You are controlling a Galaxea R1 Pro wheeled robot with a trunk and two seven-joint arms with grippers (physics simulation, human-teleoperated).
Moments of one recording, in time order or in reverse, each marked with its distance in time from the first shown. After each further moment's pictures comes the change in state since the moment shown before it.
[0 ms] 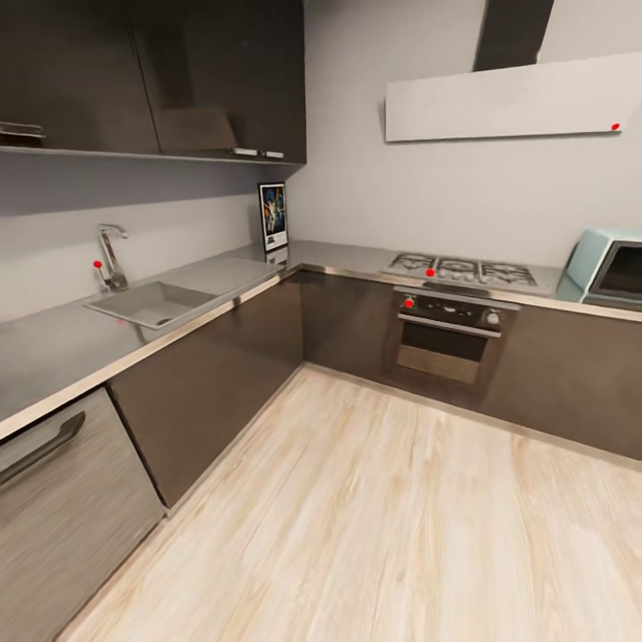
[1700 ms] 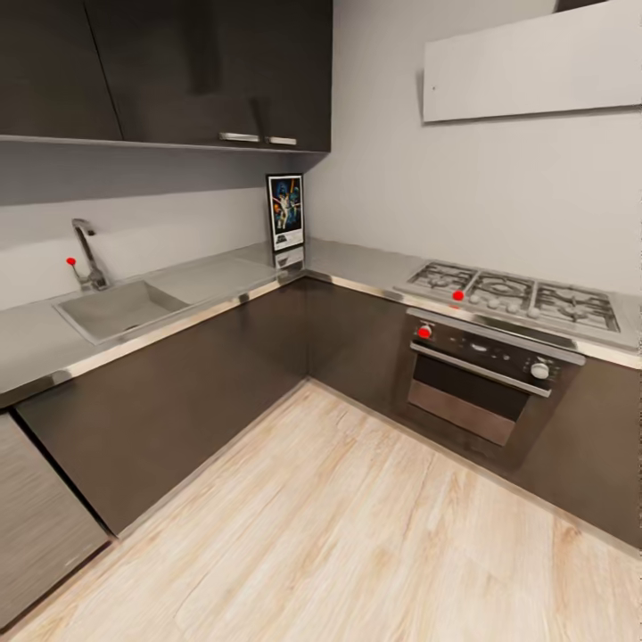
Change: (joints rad) left arm 0.000 0.000 -0.002 0.000 0.000 0.000 -0.001; right arm 0.000 -0.005 0.001 0.002 0.000 0.002 0.004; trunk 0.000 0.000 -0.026
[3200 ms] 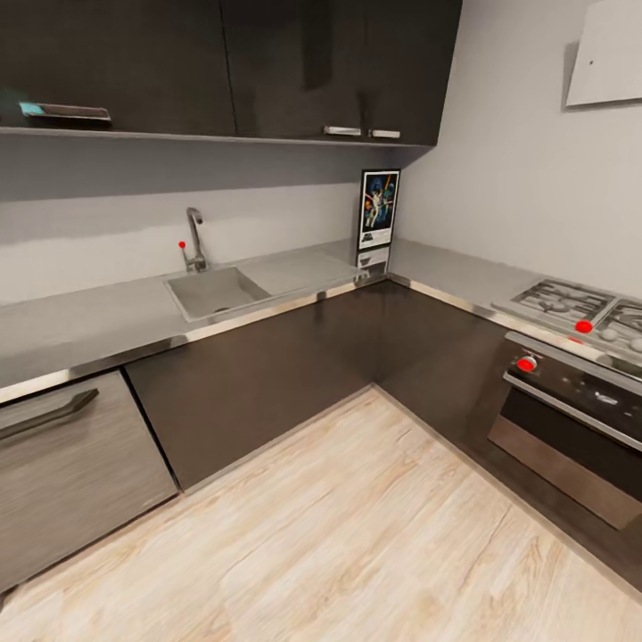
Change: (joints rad) left arm 0.000 0.000 0.002 -0.001 0.001 0.000 0.003; right arm 0.000 0.004 -0.001 0.000 0.000 0.000 -0.002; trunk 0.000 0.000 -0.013
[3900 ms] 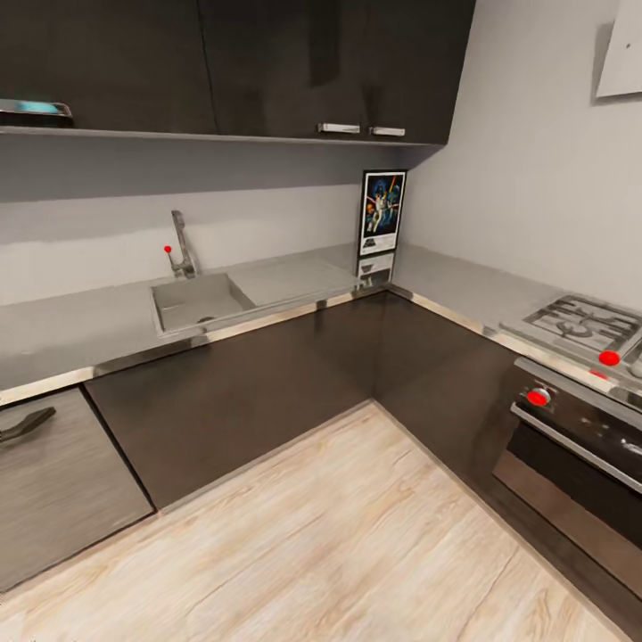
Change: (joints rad) left arm 0.000 0.000 0.000 0.000 0.000 0.000 0.000; right arm 0.000 0.000 0.000 0.000 0.000 -0.001 0.000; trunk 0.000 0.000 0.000
